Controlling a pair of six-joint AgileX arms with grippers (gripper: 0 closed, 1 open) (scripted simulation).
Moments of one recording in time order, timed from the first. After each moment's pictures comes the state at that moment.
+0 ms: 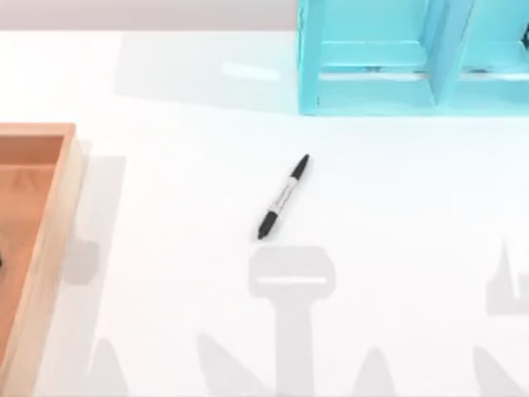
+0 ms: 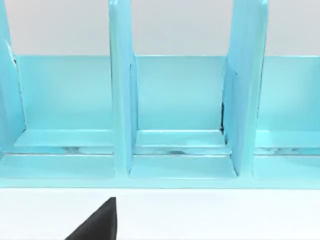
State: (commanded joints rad) left arm 0.07 0.57 0.52 -0.45 0.00 0.08; right arm 0.00 0.00 0.00 0.00 0.00 0.00
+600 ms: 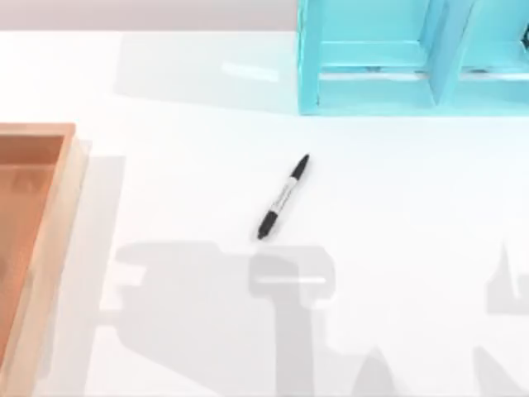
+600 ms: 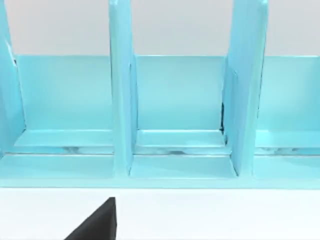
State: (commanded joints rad) left arm 0.17 1.53 1.27 -1.10 0.00 0.19; right arm 0.00 0.00 0.00 0.00 0.00 0.00
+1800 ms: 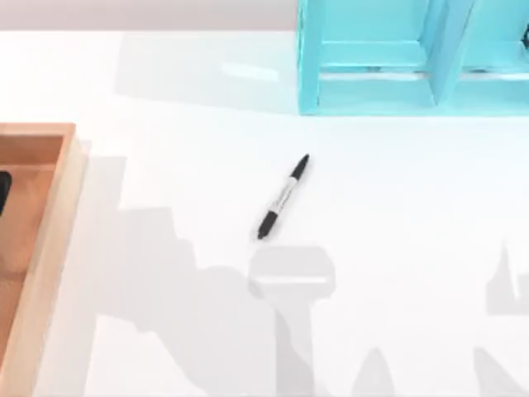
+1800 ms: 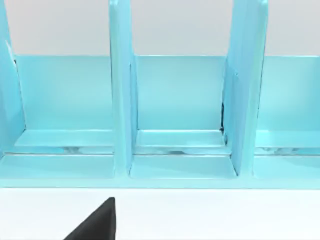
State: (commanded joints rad) left arm 0.20 1.83 1.26 -1.00 0.00 0.23; right arm 0.00 0.00 0.00 0.00 0.00 0.00
